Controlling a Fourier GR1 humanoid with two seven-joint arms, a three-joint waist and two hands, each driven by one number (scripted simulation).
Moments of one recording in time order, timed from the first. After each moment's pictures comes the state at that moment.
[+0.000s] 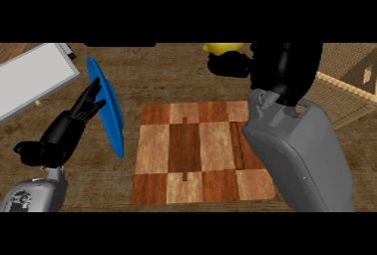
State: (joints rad) left arm -0.17 0.19 0.05 -1.59 -0.06 -0.21 0.01; right arm -0.90 -0.04 0.19 -1.61 1.13 -0.17 1.09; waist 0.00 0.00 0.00
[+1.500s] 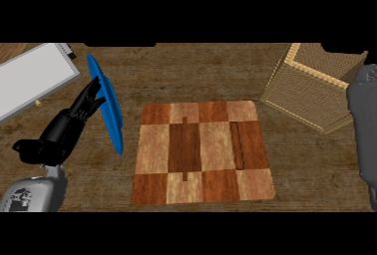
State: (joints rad) left arm -0.18 0.18 0.07 -1.58 -0.07 -0.23 0.00; right arm -0.79 -0.34 -0.26 -1.18 0.91 -0.45 0.59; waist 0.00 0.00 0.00
